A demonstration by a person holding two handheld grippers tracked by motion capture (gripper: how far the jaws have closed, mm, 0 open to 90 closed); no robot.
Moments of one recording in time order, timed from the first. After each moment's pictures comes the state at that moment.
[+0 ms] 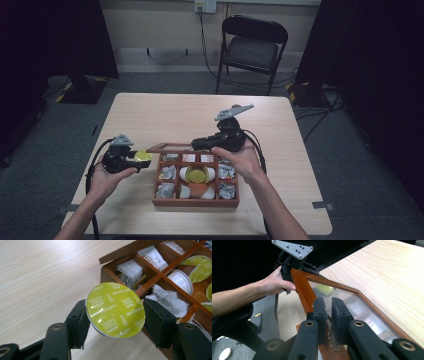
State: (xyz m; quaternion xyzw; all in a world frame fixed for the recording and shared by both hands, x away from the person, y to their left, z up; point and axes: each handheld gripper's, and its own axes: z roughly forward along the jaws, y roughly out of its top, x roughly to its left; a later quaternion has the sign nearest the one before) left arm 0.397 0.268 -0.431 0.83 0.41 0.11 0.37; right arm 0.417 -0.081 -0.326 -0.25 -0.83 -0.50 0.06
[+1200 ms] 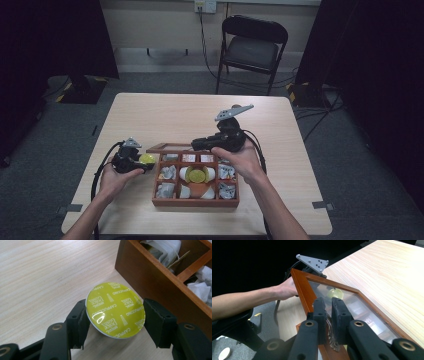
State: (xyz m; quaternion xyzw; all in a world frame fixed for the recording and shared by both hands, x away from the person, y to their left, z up) left arm 0.420 0.261 -0.476 0.84 0.43 0.10 0.33; right arm 0.417 -0.081 -0.326 -0.24 -0.83 -0.50 0.06
